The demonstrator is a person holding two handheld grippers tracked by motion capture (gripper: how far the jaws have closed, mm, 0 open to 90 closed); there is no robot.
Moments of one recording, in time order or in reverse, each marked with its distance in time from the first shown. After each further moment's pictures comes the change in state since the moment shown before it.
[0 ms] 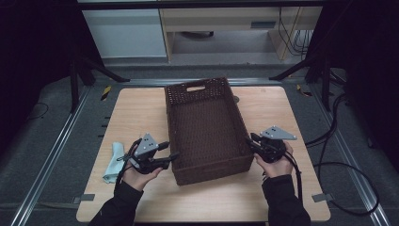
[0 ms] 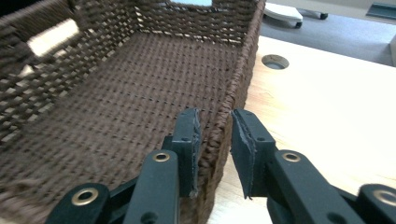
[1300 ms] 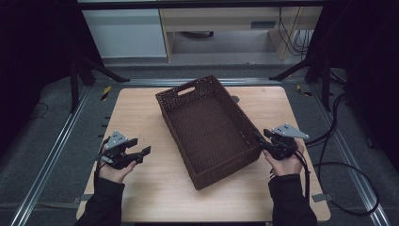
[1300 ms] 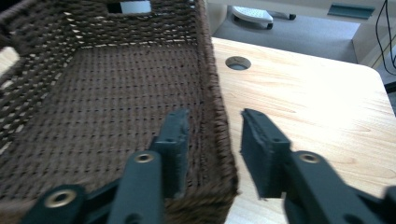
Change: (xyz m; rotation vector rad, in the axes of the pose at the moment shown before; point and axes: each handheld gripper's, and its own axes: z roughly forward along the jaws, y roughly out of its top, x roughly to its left) left arm 0.065 -0.037 -0.038 0.029 0.179 -0.185; right arm -0.022 0.000 -0.012 -0.021 -0.098 0.046
